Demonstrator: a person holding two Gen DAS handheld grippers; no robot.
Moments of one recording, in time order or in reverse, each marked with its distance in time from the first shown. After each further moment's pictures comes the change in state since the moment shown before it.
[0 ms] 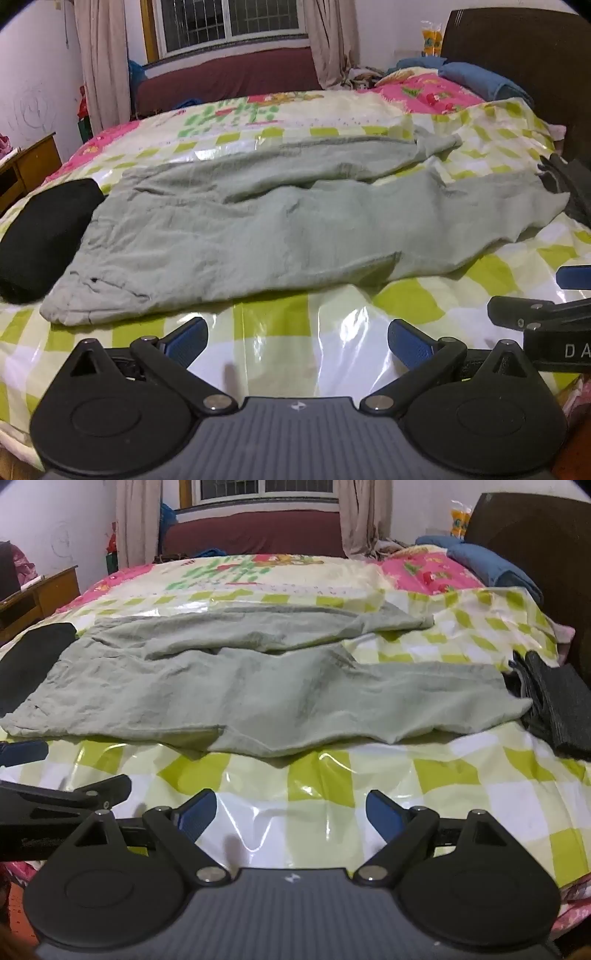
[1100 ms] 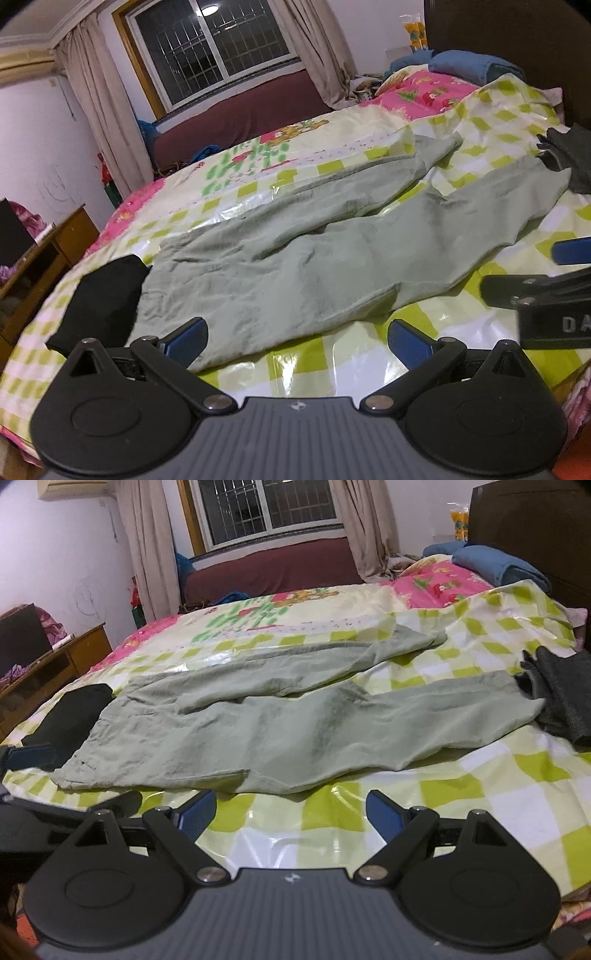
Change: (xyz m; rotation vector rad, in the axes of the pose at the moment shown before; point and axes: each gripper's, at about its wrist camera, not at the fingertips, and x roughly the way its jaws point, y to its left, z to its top) left arm -0.047 -0.047 0.032 0.203 -0.061 0.191; right arm -0.029 -0.042 0.006 0.125 -0.110 0.169
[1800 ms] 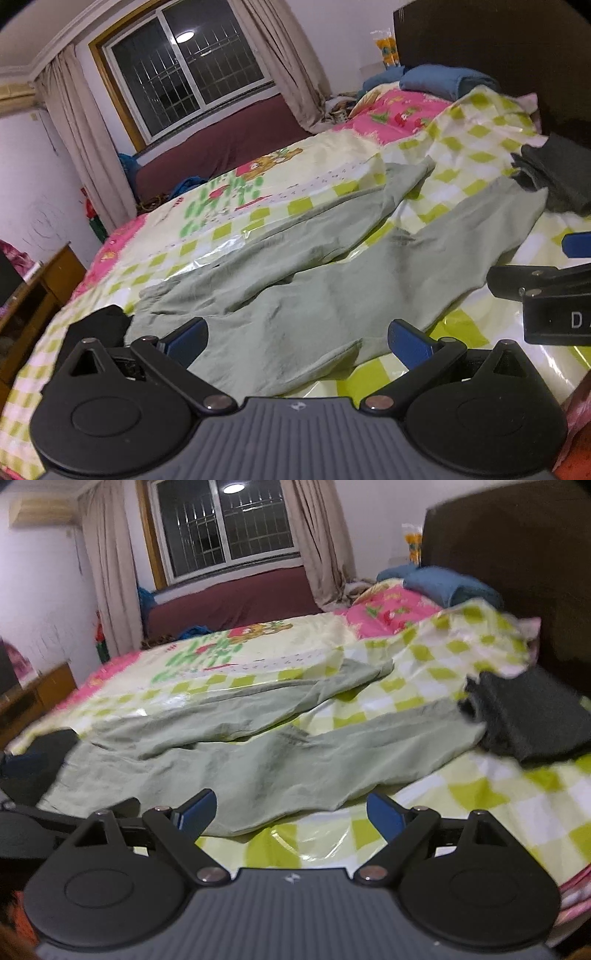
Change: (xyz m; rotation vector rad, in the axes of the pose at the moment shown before) left arm 0.000 -0.028 0.041 0.057 -0.080 -0.060; right arm -0.022 -0.023 0.022 0.036 -0.092 -0.143
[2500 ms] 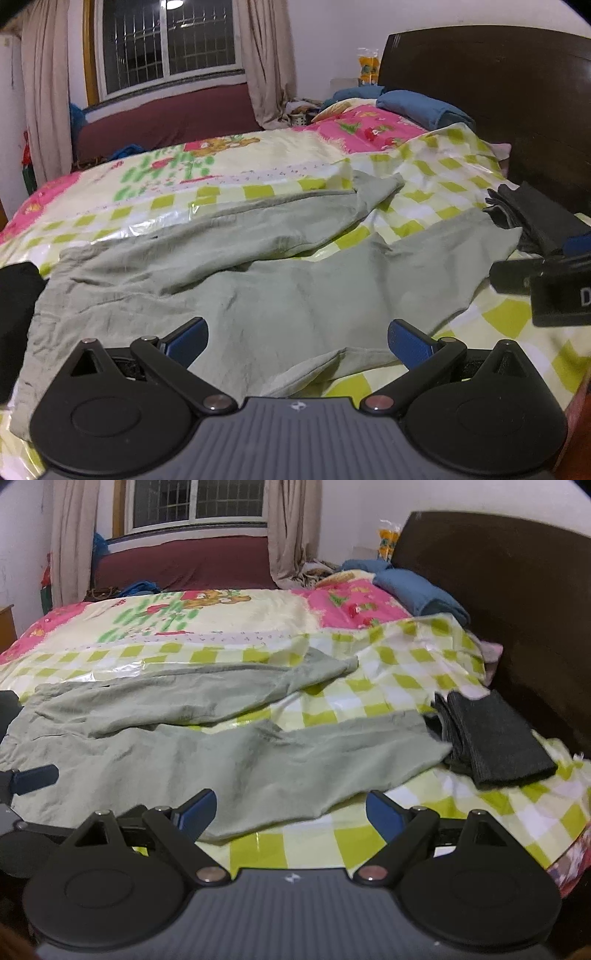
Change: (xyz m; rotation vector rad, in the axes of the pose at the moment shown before) left arm 0.061 0.057 -0.024 -0.184 0.001 -0.299; right arm 0.022 0.067 0.034 -0.098 0.109 -0.254
